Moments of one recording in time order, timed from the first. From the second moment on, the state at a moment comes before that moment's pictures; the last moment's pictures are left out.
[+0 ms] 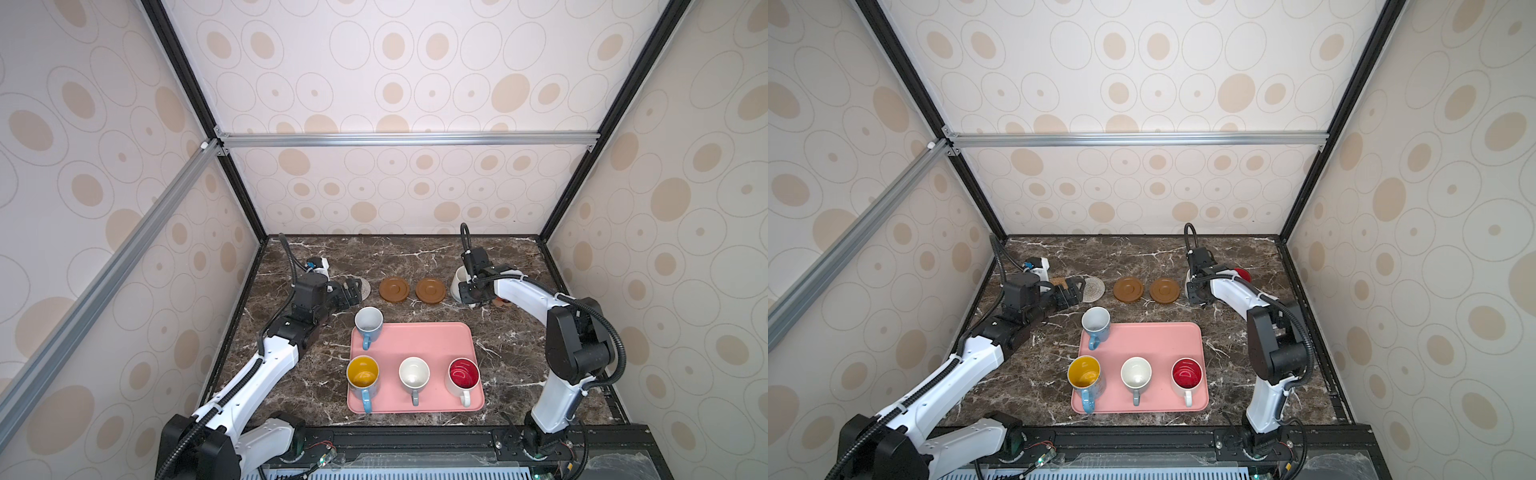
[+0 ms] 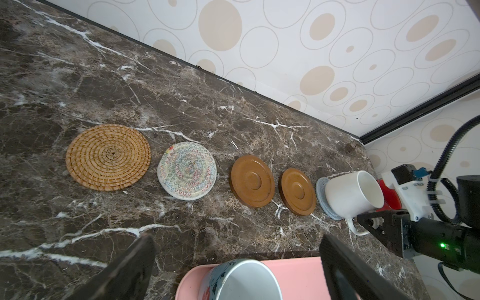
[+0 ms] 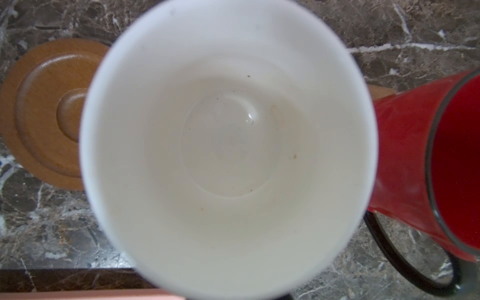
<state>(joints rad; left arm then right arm) -0.34 1.11 0.79 -0.16 -0.02 -0.57 0.31 1.81 1.31 -0.65 0.21 0.17</state>
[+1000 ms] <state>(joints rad) -0.34 1.10 0.79 -0.17 -0.02 -0.57 0.30 1.83 1.31 -0.65 0.21 0.16</state>
